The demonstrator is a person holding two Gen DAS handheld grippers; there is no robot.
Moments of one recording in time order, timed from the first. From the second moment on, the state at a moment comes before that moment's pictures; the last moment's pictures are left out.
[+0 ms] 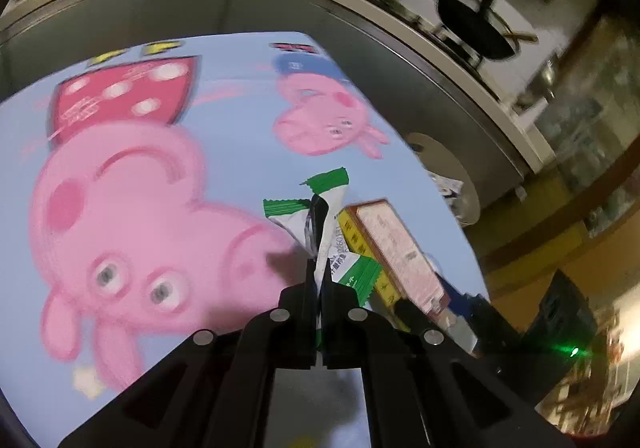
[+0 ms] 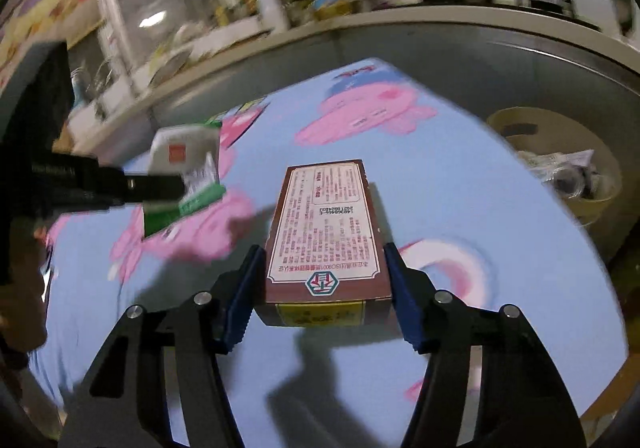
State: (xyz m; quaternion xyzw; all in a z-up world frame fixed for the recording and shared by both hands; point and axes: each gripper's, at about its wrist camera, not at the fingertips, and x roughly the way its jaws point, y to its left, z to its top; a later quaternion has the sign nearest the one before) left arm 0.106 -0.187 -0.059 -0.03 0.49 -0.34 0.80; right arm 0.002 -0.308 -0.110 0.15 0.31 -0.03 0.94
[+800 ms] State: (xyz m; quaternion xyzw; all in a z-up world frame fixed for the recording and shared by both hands) left arm 0.172 -0.489 -0.095 0.10 0.51 -0.42 0.75; right arm 0.037 -0.568 -0.108 0.26 0.27 -0.21 0.90
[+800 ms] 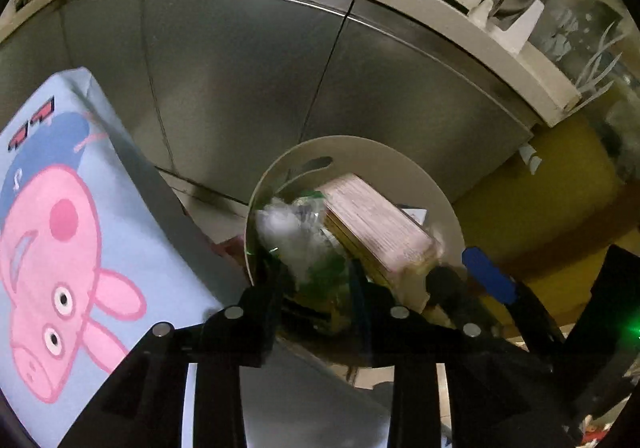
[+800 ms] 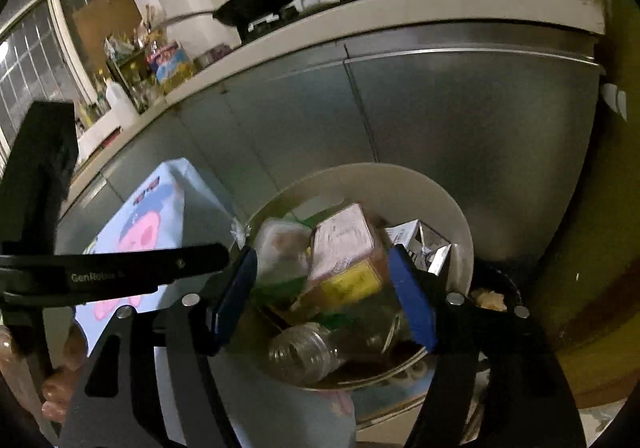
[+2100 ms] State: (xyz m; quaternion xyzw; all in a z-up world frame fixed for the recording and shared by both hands) left arm 0.029 -0.253 0.010 0.10 0.29 -0.26 0.91; right arm -0.091 -0.396 -0.027 0.33 0.20 -0.14 0.91
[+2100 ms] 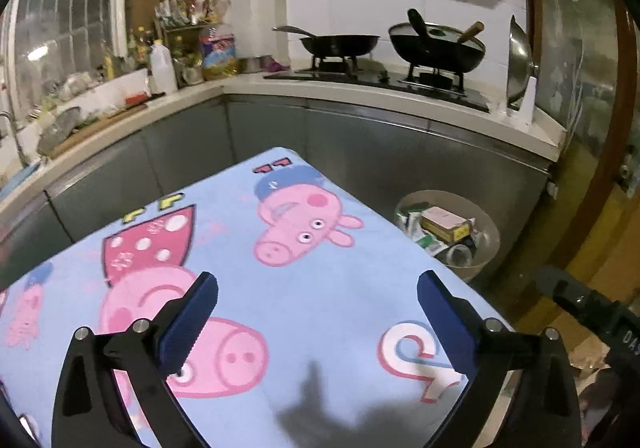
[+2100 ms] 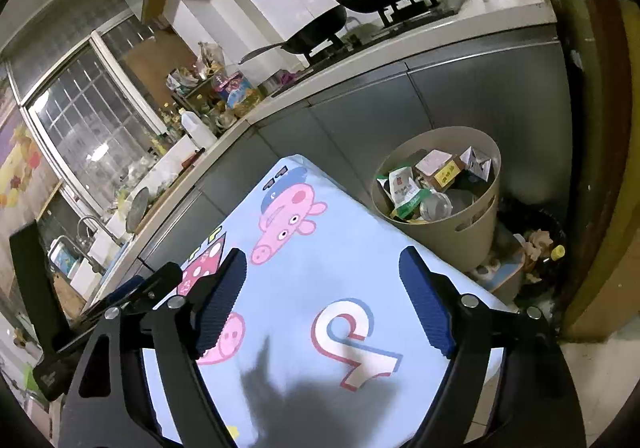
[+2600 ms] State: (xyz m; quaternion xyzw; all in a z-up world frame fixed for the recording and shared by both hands) left arm 0.016 -0.229 0.023 0.10 0.27 -0.24 0.93; right arm -0.101 -0.367 -0.004 0.31 0.19 -0.14 0.92
